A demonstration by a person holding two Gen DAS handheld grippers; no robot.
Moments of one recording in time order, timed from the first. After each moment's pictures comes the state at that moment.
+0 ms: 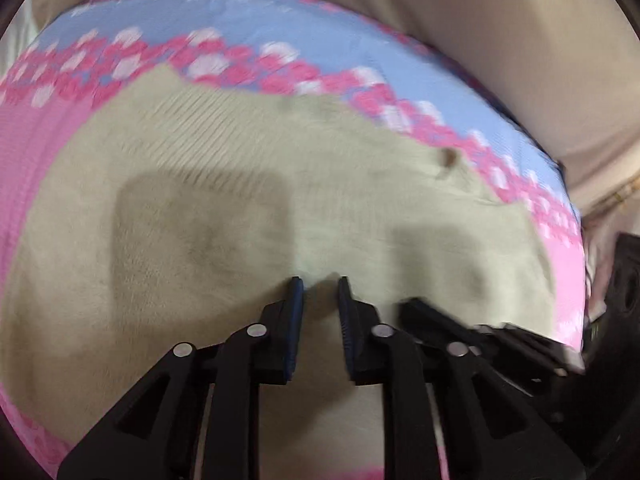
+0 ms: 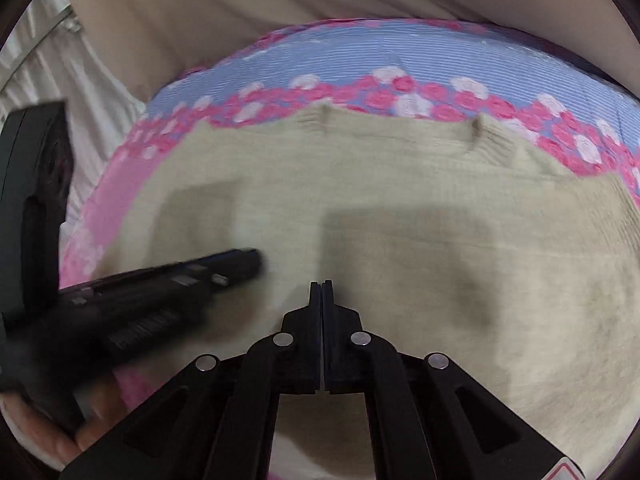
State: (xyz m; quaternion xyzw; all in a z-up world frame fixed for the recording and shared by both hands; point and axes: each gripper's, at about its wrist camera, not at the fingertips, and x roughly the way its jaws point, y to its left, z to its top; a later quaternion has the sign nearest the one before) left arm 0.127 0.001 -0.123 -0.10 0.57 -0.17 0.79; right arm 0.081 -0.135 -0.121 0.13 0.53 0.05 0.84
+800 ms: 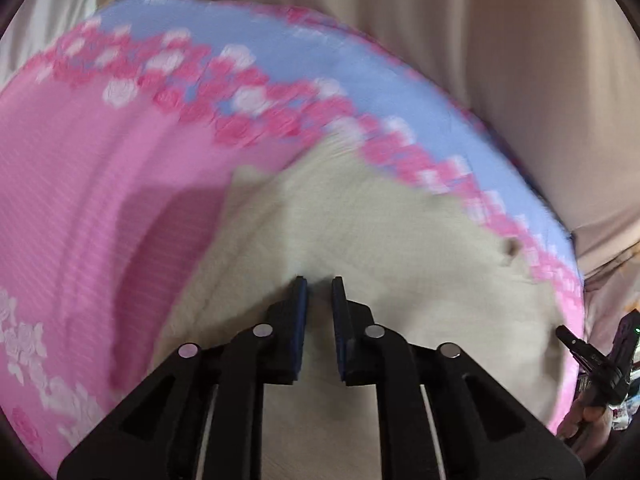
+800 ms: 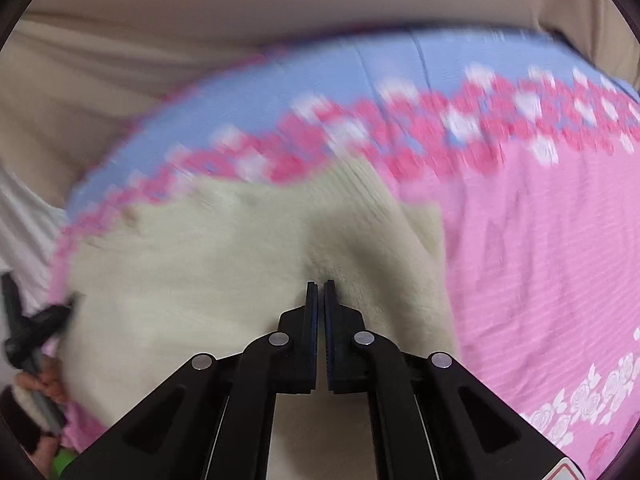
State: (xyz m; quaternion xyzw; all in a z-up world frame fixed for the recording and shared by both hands) left arm 0.170 0.113 -0.130 -0.15 0.52 -0.14 0.83; right arm 0.048 -0.318 -0.129 0.22 0.51 -0.10 0.82
